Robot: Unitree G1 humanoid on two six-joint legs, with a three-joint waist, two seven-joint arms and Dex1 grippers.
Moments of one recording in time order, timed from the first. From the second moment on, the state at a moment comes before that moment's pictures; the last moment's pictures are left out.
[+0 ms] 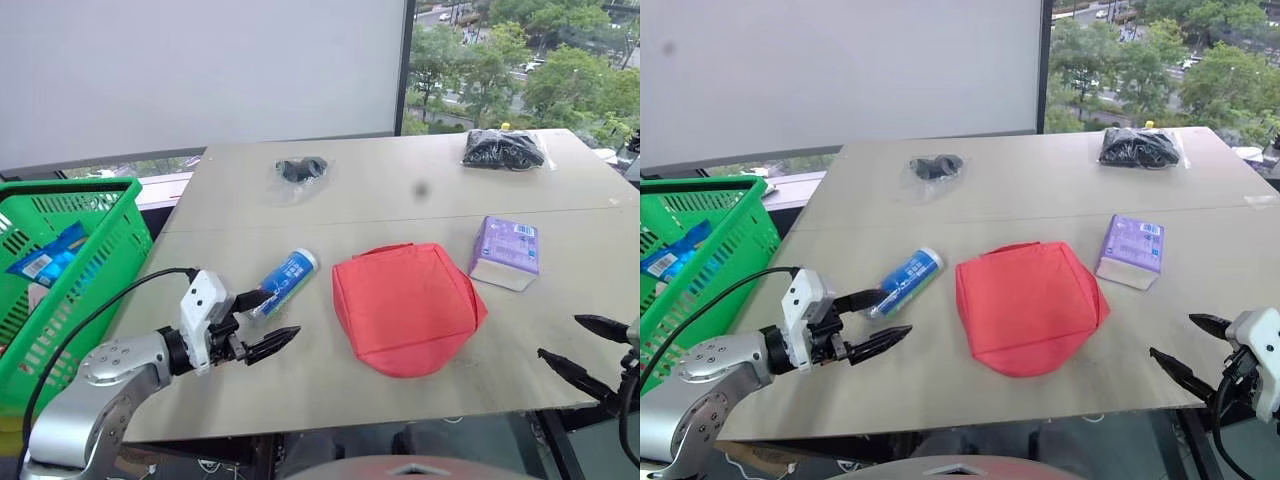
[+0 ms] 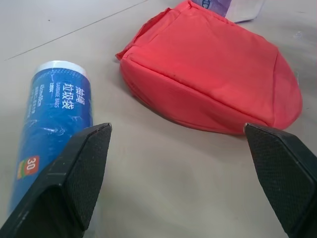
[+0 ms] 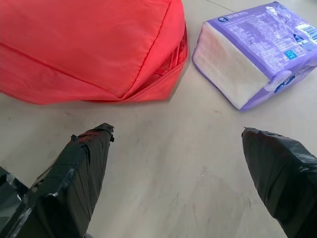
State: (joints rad) left arm 0.25 0.72 0.27 -0.56 -0.58 0.62 -0.87; right arm 0.64 -0.72 -0.66 -0.57 0.51 0.43 0.93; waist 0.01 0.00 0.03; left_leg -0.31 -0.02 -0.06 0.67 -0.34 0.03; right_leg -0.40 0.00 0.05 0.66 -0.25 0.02
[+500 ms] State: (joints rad) left arm -0.18 0.82 0.09 -0.48 -0.50 0.90 -0.60; right arm 0.30 -0.87 -0.45 -0.80 0.78 0.55 0.92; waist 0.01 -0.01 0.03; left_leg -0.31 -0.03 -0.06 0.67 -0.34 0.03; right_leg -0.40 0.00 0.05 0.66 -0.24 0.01
